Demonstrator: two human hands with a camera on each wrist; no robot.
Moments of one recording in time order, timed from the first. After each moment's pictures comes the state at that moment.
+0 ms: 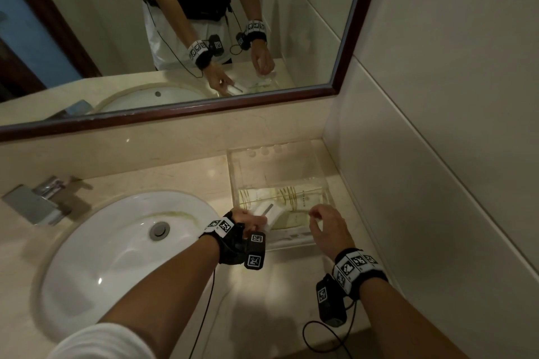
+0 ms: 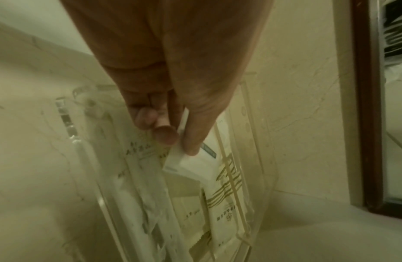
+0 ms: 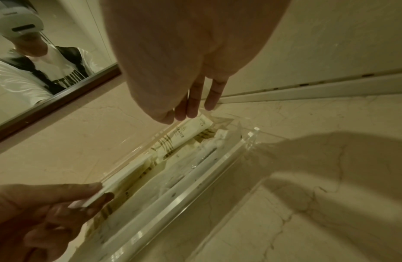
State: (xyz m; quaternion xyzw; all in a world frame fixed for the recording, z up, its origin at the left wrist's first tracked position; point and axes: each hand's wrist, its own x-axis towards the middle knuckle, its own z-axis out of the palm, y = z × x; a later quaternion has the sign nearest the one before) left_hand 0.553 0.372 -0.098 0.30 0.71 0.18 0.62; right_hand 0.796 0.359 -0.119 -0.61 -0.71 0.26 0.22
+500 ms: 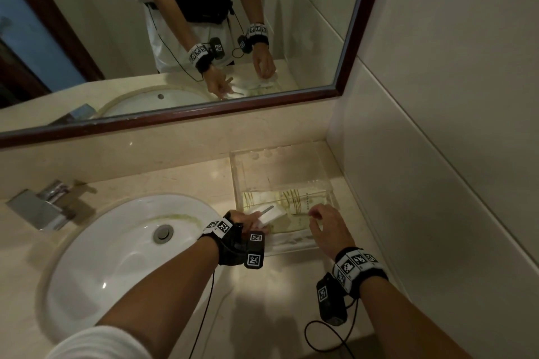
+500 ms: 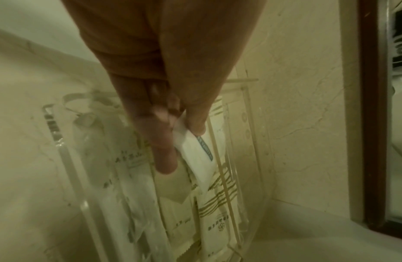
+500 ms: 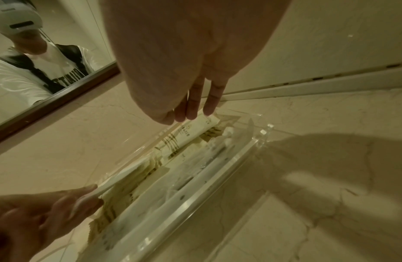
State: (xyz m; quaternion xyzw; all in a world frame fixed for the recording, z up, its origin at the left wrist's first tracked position) left_hand 0.558 0.368 -0.098 0.21 0.70 0.29 0.62; right_hand 0.790 0.371 -0.121 -0.59 -0.72 0.27 0.22
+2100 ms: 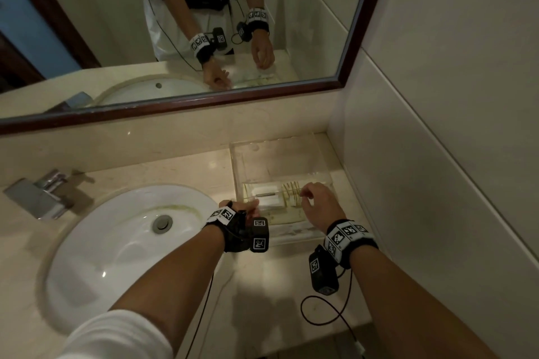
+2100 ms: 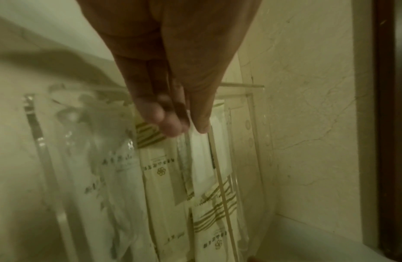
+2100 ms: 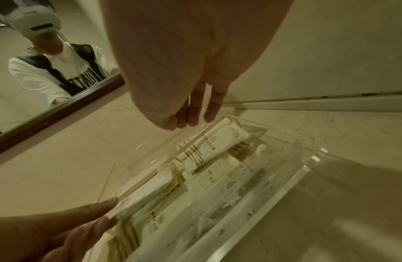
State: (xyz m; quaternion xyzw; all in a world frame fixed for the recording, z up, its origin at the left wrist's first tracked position) left_hand 0.543 0.370 -0.108 0.12 0.66 0.33 0.66; right_hand 0.767 0.398 -0.099 -0.59 -0.74 0.27 0.19
